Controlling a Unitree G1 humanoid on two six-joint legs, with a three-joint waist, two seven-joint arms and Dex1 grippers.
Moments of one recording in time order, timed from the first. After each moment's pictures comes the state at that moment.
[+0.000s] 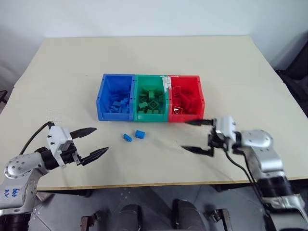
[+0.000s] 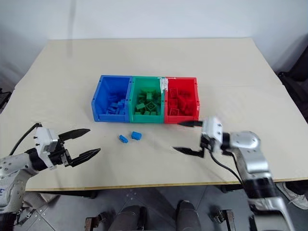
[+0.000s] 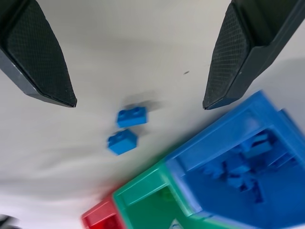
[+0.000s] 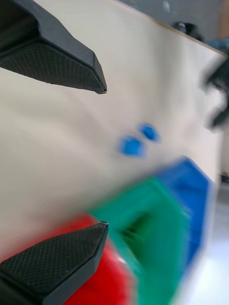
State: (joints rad) left arm -0.02 0.73 0.32 -0.08 -0.48 0.14 -1.00; right arm -0.30 -0.62 -0.02 0.09 0.40 -0.09 1.33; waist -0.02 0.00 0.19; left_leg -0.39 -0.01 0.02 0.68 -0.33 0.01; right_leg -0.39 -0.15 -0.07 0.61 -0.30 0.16
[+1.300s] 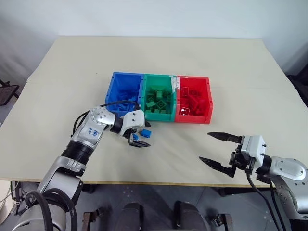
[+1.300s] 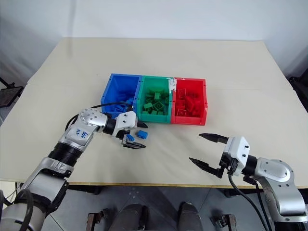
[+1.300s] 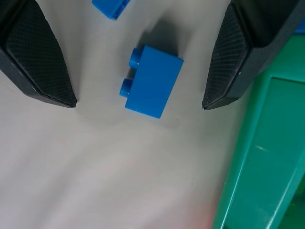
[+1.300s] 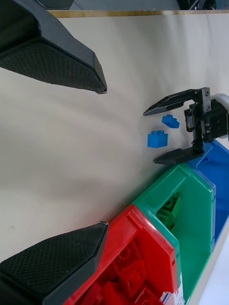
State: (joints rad) left arm -0.81 0.52 -0.34 0.45 0.00 0.09 -1.20; right arm 0.05 -0.69 -0.18 -0.29 0.48 0.03 1.06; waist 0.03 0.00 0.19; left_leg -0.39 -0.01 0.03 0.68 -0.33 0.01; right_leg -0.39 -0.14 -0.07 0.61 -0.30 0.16
